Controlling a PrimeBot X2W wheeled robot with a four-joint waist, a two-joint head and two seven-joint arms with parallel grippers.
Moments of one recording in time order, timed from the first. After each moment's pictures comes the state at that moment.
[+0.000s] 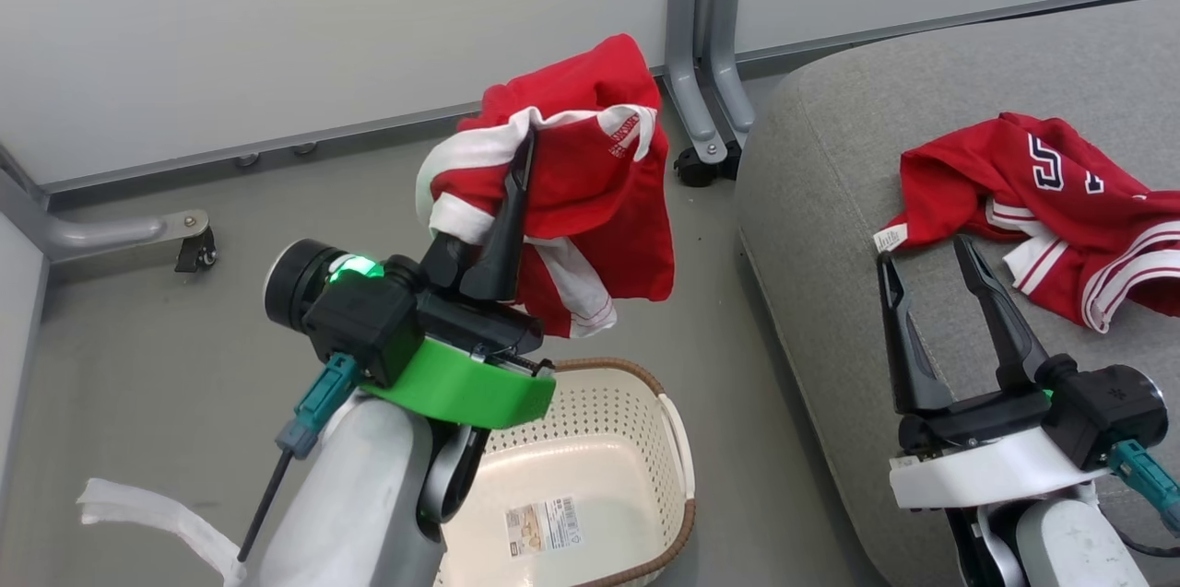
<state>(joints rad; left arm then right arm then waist) -0.38 0.05 -0.41 0.04 -0.27 -0.08 -0.26 -0.03 -0.12 0.09 -0.09 0.17 0.13 -0.26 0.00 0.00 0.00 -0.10</state>
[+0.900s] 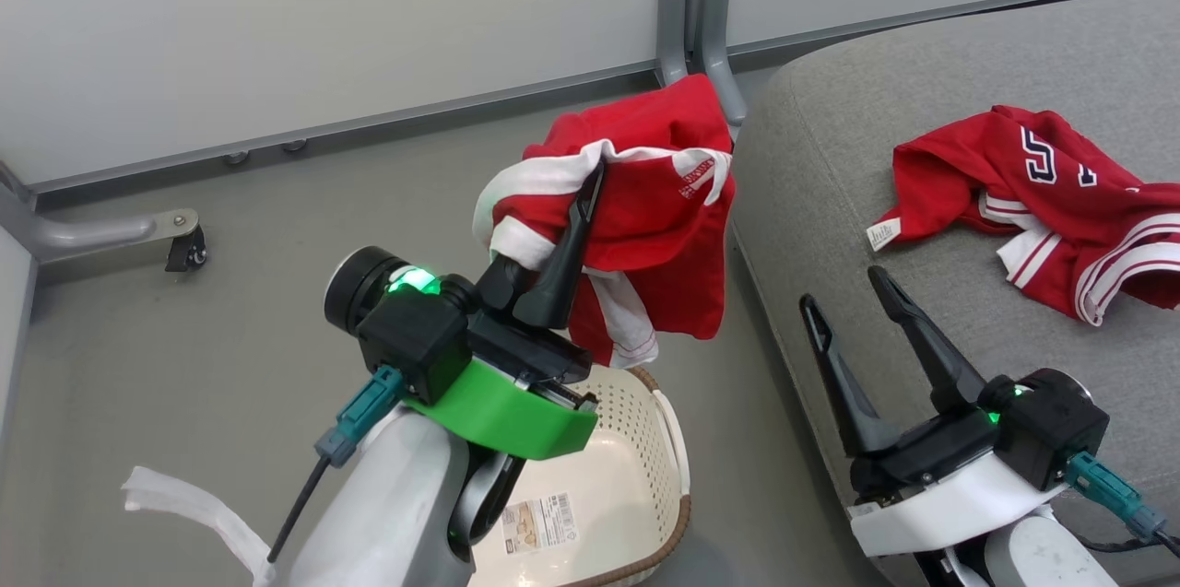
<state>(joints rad) -0.38 0.05 -0.50 0.04 -0.32 -0.12 -0.26 -0.03 -0.24 0.28 -0.11 0.31 0.13 -0.26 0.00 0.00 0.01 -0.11</state>
